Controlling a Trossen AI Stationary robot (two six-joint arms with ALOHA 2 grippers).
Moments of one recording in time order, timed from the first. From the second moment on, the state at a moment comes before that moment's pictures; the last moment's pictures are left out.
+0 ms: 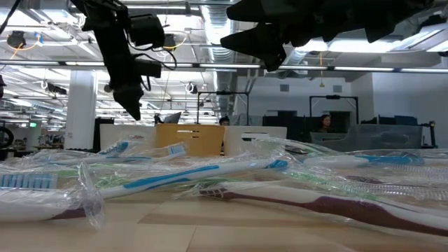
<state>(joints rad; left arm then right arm) 0.37 1.28 0.82 -0.66 -0.55 0.09 0.30 1.64 0.79 0.59 0.08 0.16</state>
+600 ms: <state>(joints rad) 0.27 0.98 0.82 -0.66 -0.23 -0.10 0.30 1.64 0.79 0.59 0.08 0.15</state>
